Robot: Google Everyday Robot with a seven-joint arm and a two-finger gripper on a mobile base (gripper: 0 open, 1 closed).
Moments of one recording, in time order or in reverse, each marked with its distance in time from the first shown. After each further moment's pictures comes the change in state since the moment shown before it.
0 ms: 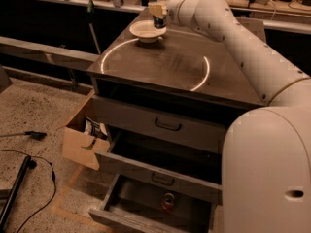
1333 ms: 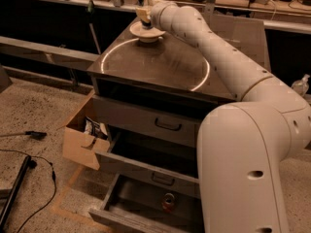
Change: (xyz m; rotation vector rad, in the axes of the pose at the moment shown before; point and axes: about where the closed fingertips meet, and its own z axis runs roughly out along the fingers) arm 0.015 0.018 0.058 0.046 -0.046 -0.050
